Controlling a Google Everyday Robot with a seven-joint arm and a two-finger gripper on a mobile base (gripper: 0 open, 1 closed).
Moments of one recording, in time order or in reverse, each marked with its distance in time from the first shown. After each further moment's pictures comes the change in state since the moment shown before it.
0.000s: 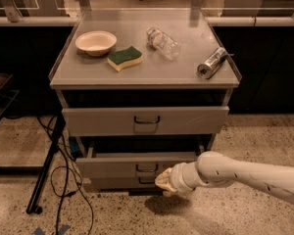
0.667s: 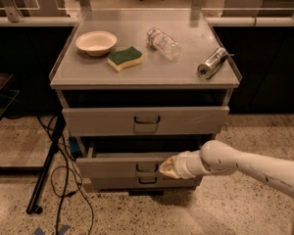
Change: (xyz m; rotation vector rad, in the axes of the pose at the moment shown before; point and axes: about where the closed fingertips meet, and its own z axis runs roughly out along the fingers) arm 0.002 -0.058 -0.006 0.060 -0.015 -0.034
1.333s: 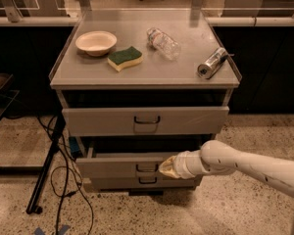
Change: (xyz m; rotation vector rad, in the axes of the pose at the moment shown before) arm 0.000 0.000 0.000 0.000 0.000 0.000
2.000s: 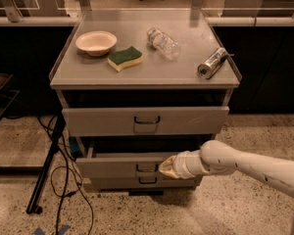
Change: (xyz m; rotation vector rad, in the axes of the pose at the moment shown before) arm 0.000 0.000 0.000 0.000 0.000 0.000
